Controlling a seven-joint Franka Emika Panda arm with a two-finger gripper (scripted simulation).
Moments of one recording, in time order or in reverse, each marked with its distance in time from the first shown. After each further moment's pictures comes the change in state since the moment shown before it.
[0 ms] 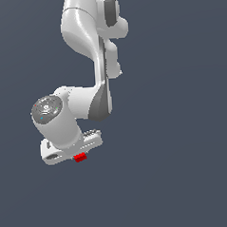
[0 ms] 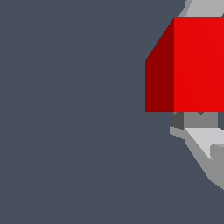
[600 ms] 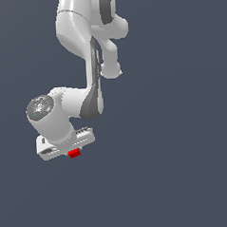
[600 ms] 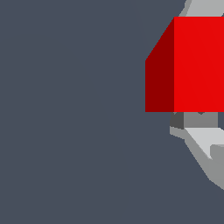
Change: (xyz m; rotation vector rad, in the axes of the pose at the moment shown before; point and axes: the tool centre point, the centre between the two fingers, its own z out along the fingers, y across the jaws) arm -0.036 0.022 0.020 0.000 0.001 -0.001
